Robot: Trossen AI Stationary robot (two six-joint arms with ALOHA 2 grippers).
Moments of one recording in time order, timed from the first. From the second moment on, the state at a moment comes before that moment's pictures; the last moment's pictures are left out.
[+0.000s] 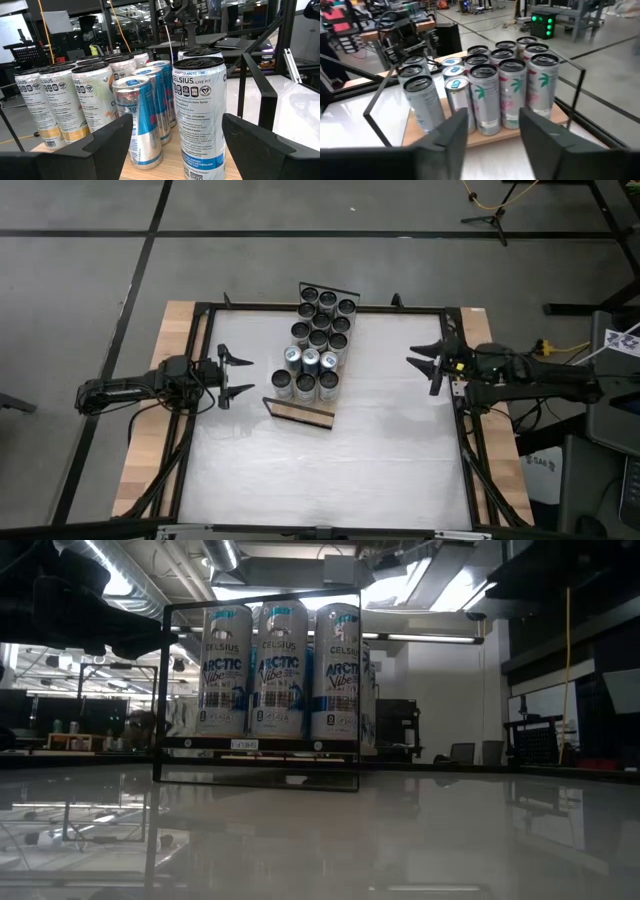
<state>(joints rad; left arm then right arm) 0.16 0.01 0.01 0.02 0.00 0.11 0.01 0.45 0.60 -0.37 0.33 0.20</state>
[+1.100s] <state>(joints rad) 0.16 0.01 0.01 0.02 0.00 0.11 0.01 0.00 0.24 -0.15 0.07 0.05</state>
